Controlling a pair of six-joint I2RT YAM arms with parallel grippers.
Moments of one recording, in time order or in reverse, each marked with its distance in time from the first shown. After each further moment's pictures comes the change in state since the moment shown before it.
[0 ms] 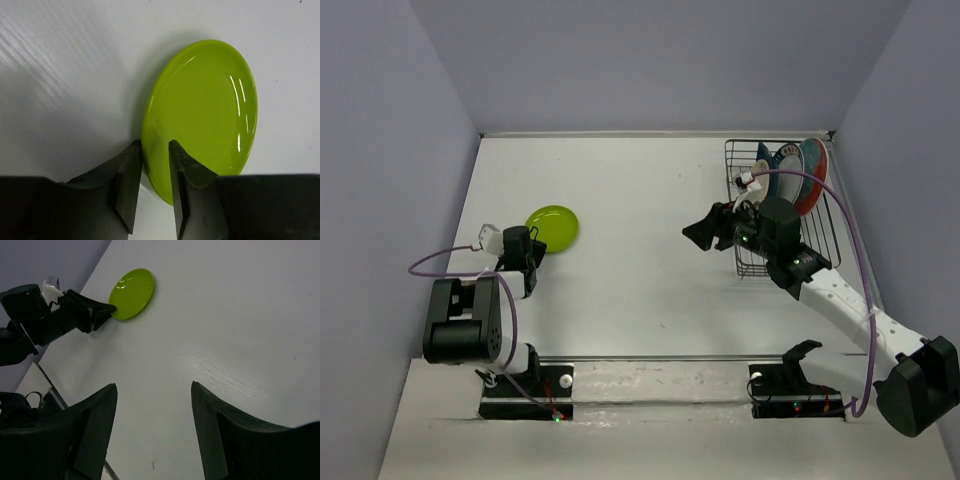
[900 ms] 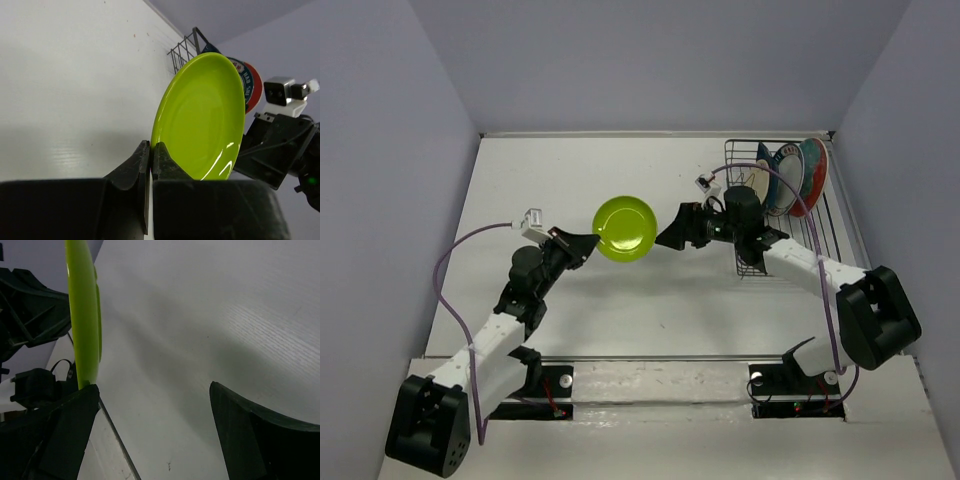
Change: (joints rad) left arm -0.338 -0.551 -0.114 0.095 0.394 0.103; right arm 0.003 0.375 0.078 0.135 -0.230 0.083
